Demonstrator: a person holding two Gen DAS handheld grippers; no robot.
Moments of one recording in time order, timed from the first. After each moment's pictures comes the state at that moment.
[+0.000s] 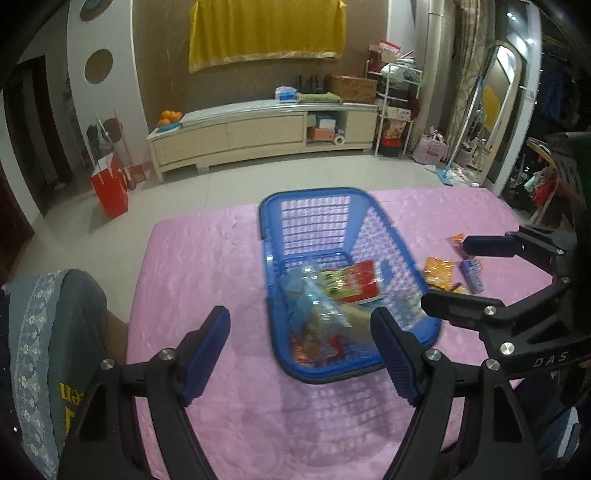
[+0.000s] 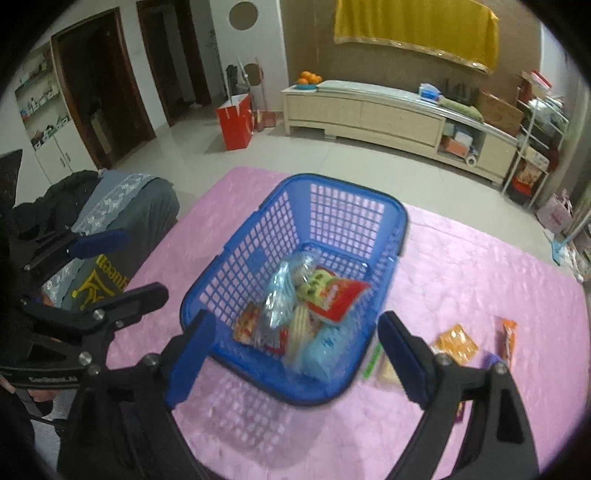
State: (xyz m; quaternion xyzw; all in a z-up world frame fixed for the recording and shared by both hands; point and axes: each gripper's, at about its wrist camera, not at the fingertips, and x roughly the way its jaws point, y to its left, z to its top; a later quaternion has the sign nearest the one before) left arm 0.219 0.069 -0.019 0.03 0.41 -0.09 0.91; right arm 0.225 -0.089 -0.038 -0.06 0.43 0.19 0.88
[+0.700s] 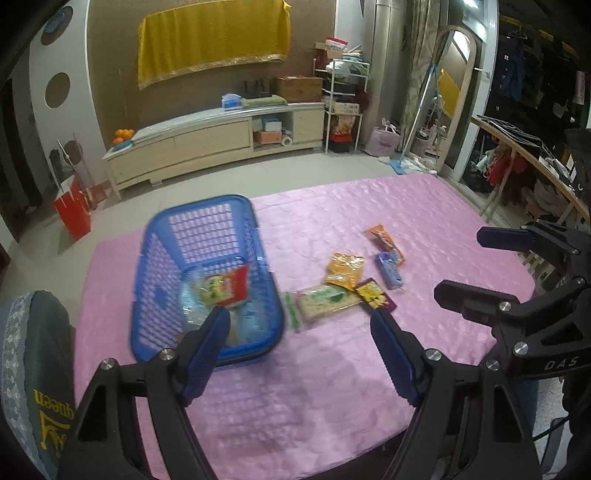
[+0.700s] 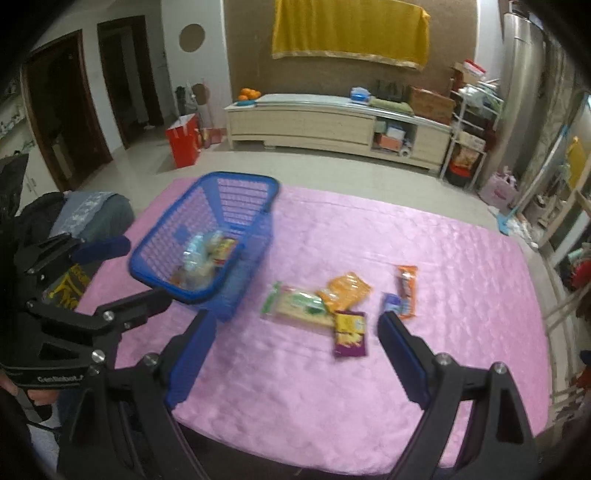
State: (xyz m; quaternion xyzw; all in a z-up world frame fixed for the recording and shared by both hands) left arm 0.186 -0.071 -0.019 0.05 0.40 -0.16 0.90; right arm 0.156 -0.221 -0.020 -0.07 0.41 0.10 0.90
